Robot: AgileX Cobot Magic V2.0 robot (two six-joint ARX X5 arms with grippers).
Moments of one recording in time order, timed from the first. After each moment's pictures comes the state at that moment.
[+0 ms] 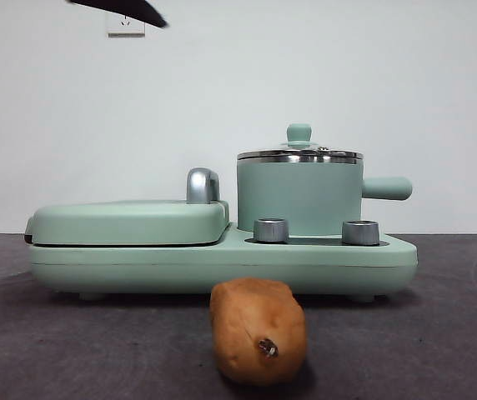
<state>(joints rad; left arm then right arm) -0.50 1.38 1.45 -0.65 0.42 -0.10 0.00 0.52 0.92 -0.76 -0.66 0.14</state>
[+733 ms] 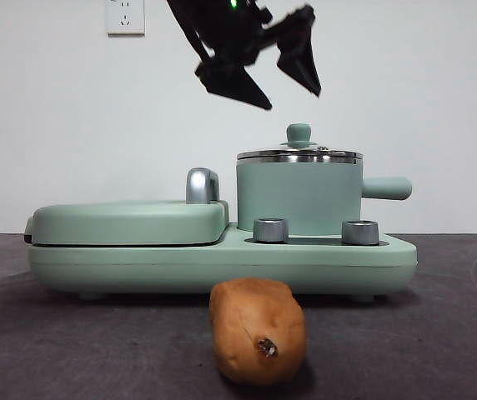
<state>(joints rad) -0.65 1.88 1.67 -0.25 0.16 0.07 0.00 0.52 0.92 -0.76 -0.65 0.14</state>
